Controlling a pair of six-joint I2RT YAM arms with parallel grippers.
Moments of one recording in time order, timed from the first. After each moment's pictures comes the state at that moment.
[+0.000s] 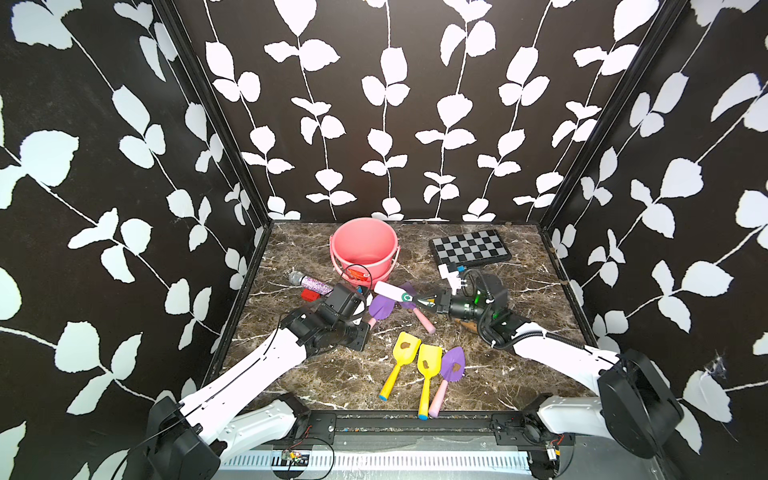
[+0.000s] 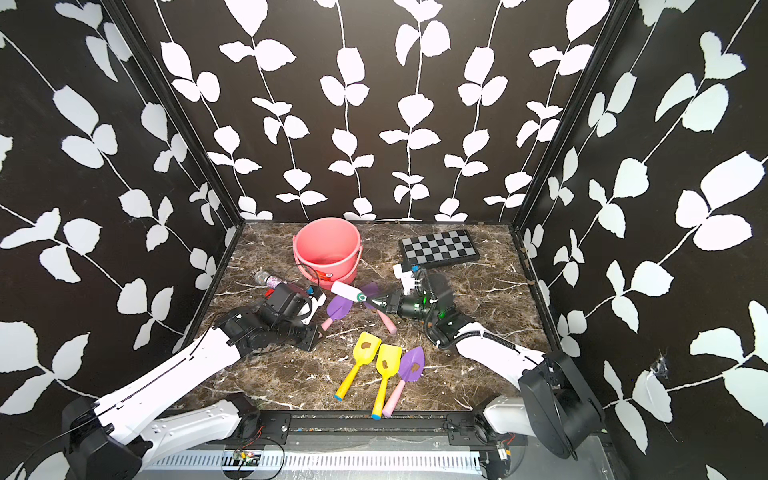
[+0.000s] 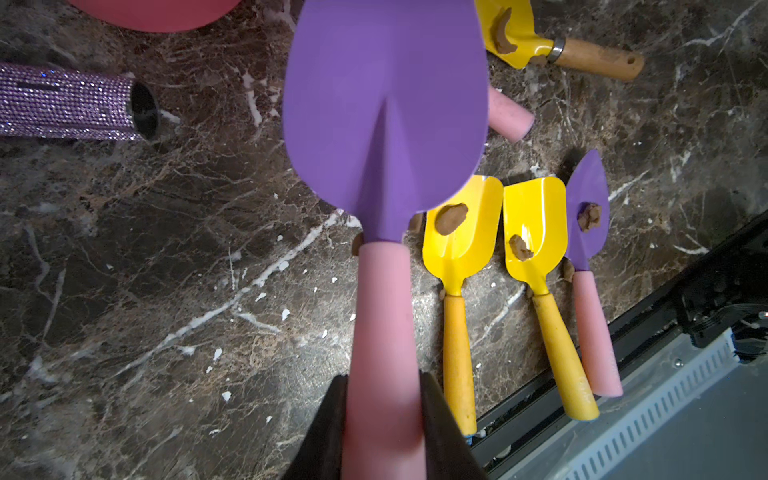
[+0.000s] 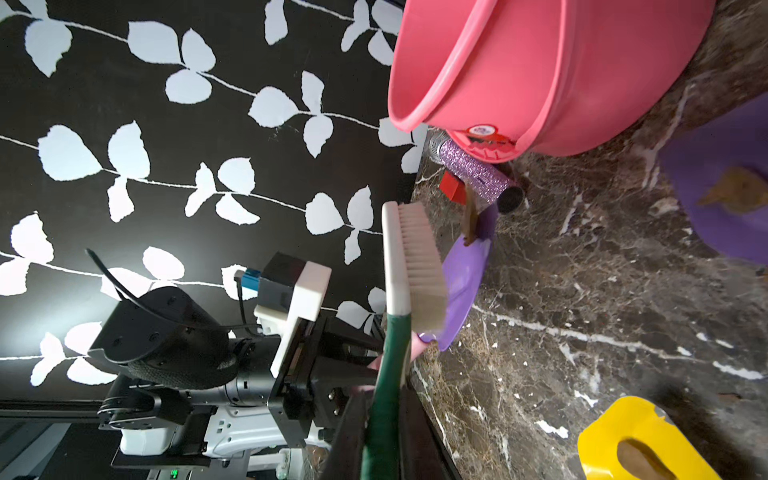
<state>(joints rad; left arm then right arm) -0.71 1.05 0.88 -0.87 0.11 -0.30 0.62 1.31 0.64 0.45 -0.70 1.11</state>
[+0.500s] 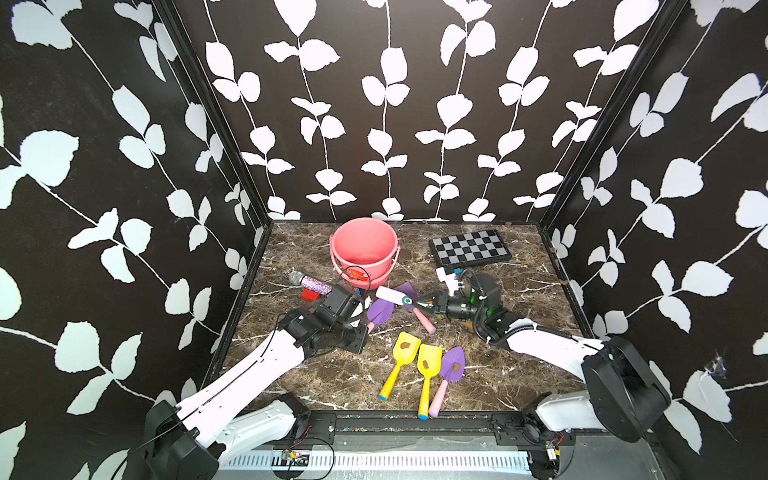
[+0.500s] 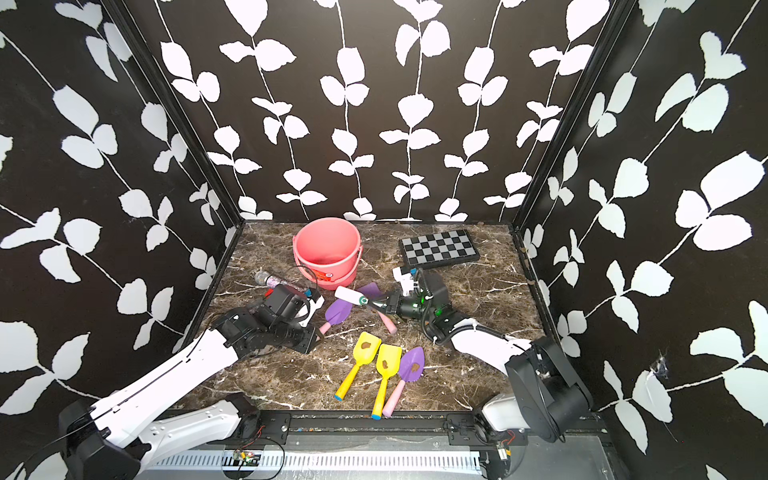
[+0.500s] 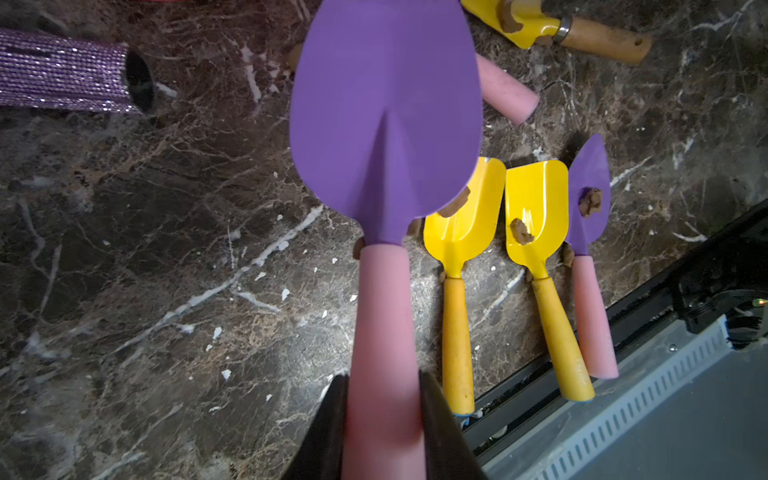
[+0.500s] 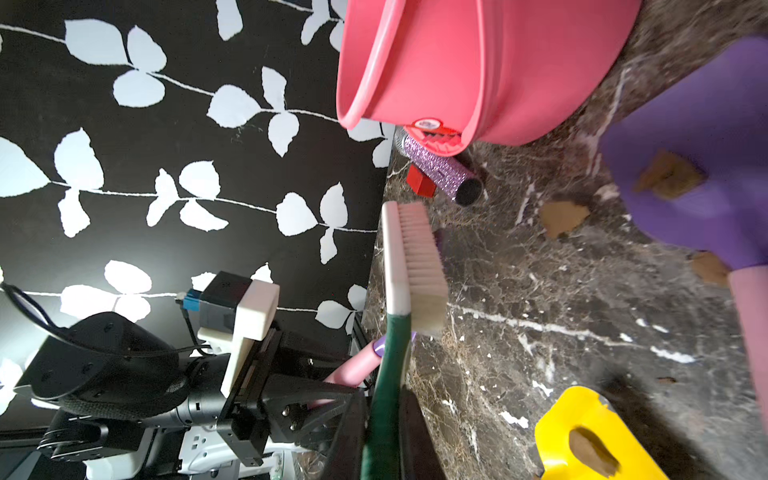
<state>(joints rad) -0.69 1.02 0.88 -0.93 0.10 -0.32 0.56 1.37 0.64 0.43 -0.72 1.08</state>
